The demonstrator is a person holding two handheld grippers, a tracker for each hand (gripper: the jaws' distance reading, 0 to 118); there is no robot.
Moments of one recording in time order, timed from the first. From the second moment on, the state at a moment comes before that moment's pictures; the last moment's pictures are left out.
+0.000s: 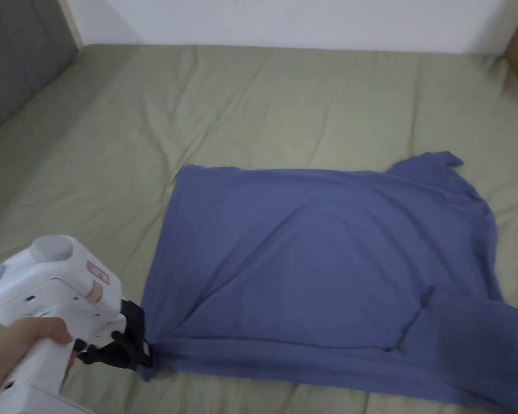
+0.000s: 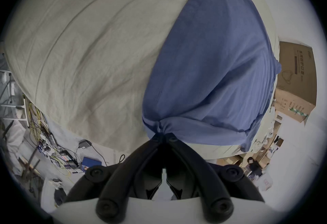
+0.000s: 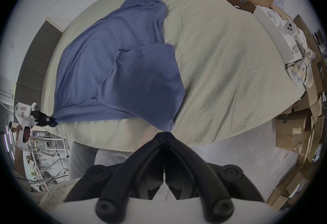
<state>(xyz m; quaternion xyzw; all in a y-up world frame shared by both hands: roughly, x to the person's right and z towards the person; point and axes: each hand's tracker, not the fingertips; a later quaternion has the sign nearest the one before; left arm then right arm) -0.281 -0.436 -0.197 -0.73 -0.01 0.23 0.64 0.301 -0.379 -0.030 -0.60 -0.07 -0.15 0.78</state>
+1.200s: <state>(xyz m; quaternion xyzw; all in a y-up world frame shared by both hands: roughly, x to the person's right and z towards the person) -0.256 -0.378 -0.179 -0.70 -0.05 0.13 0.70 0.307 -0.363 -0.025 -0.47 -0.05 -0.18 0.86</state>
